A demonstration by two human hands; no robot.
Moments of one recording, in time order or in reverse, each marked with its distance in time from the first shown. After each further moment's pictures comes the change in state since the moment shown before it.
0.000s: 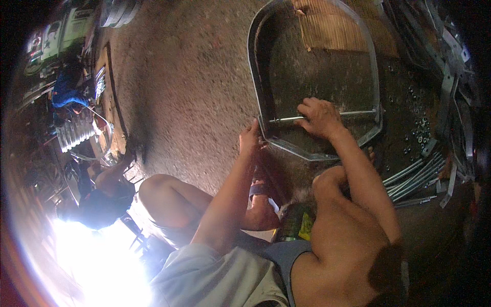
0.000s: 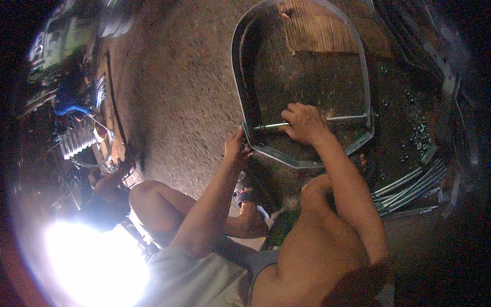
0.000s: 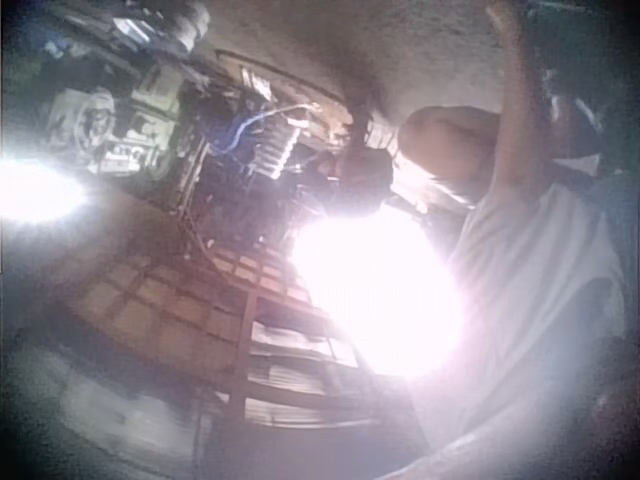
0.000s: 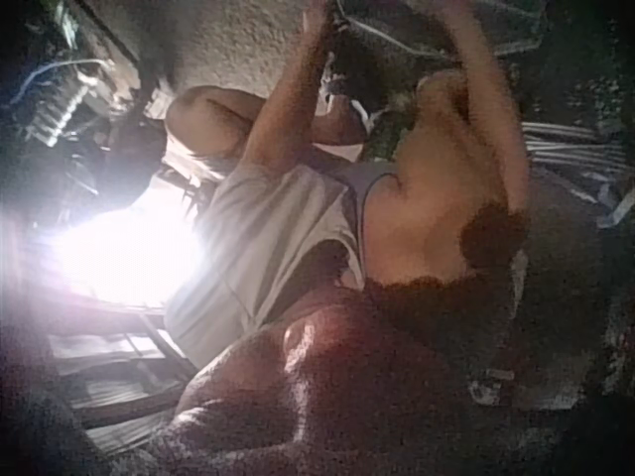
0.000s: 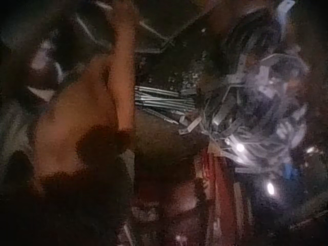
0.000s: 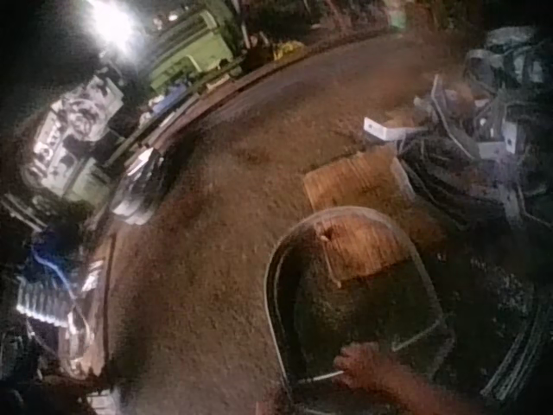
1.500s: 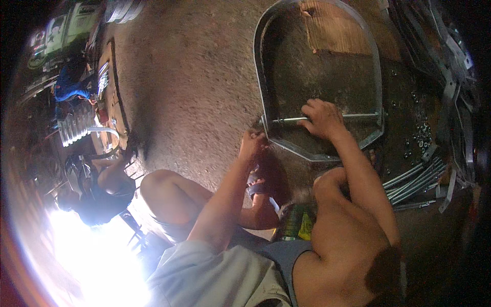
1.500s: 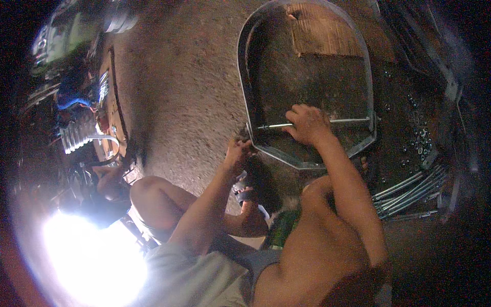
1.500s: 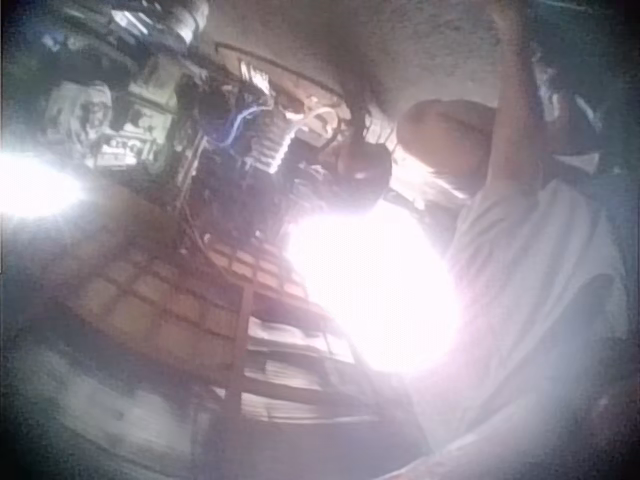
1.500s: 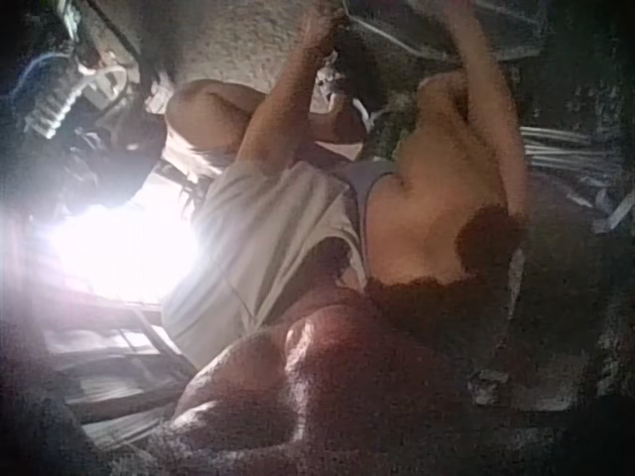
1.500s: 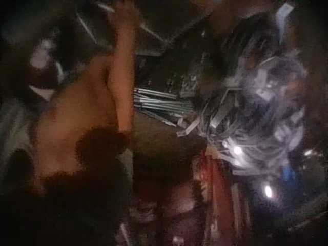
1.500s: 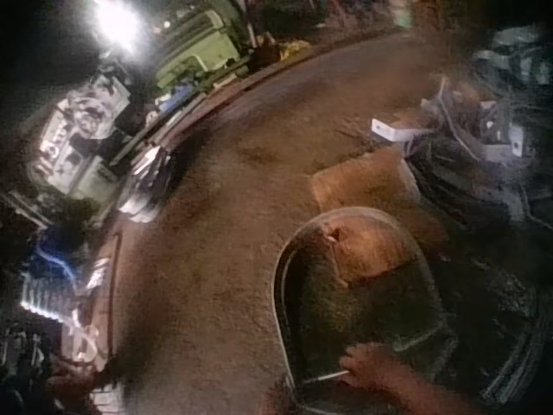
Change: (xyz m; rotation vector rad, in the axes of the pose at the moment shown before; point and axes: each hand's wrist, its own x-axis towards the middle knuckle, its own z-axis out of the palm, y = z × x) left_hand 0.034 -0.046 -0.049 0.251 -0.089 0.281; right_hand 0.006 -0.009 -0.002 -0.033 -0.028 0.006
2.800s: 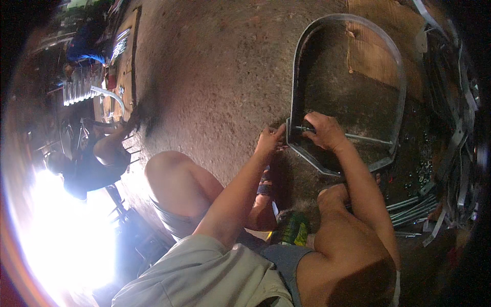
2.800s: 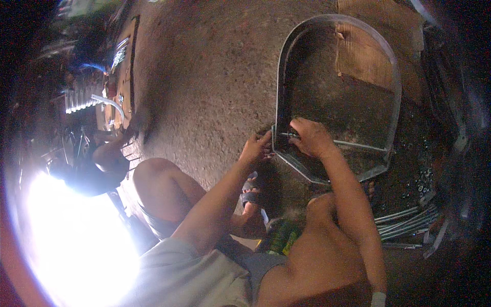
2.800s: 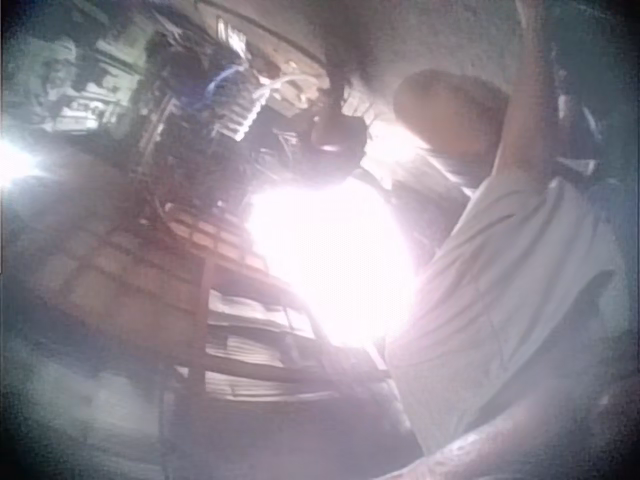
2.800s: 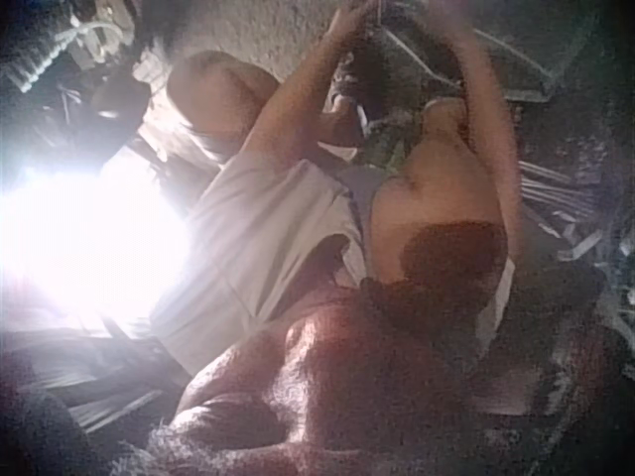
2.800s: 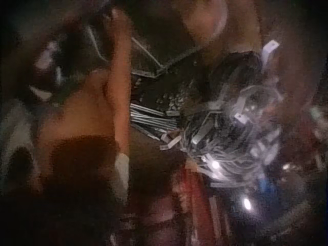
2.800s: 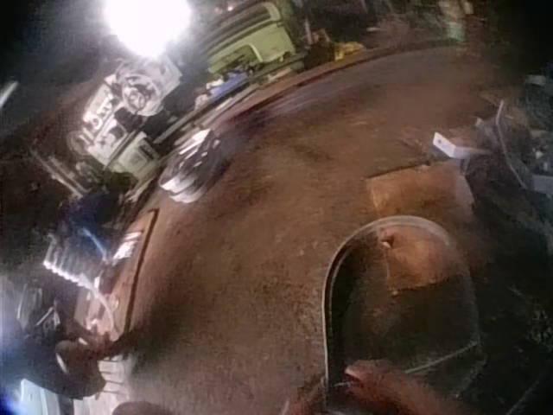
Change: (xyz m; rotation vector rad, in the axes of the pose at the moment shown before) left_hand -0.015 0.057 0.016 -0.217 0.012 -0.268; right_hand 0.038 -0.027 0.023 0.213 -0.130 -0.116
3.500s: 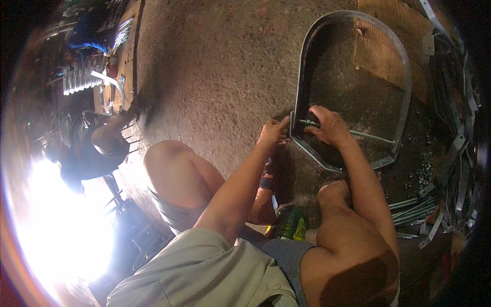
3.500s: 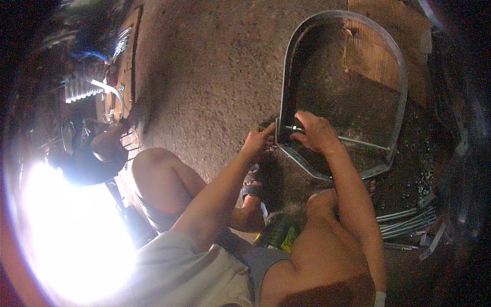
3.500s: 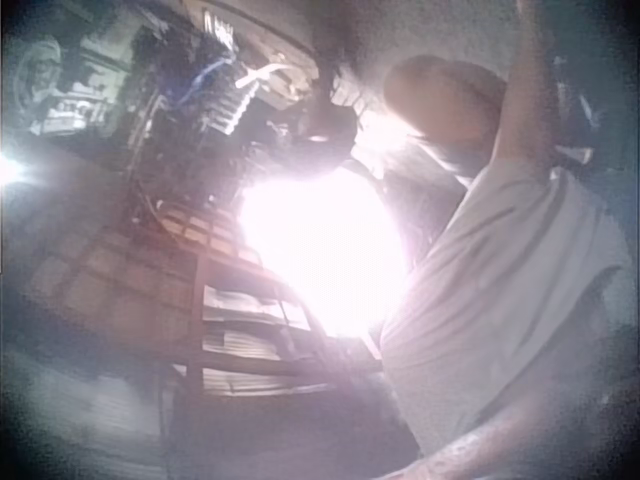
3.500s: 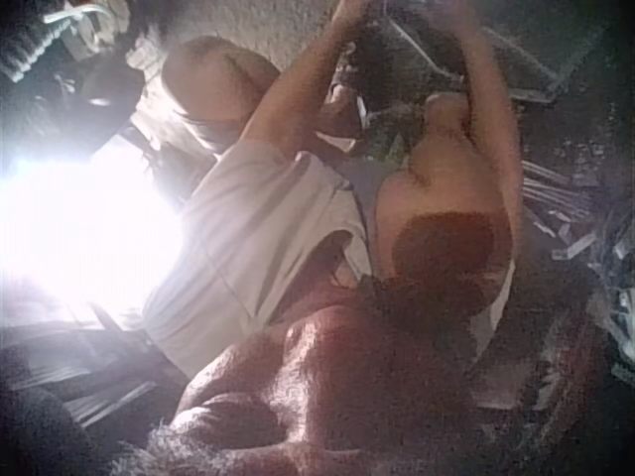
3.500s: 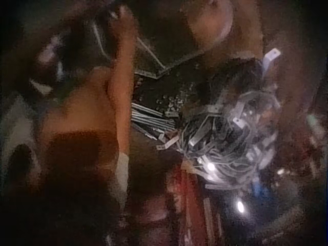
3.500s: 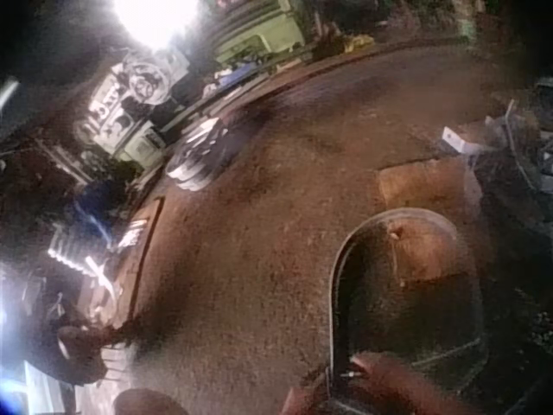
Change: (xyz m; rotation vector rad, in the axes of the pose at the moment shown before) left_hand 0.019 -0.014 -0.016 0.047 -0.006 -0.019; right_hand 0.003 -0.005 0.004 0.083 -0.005 0.034
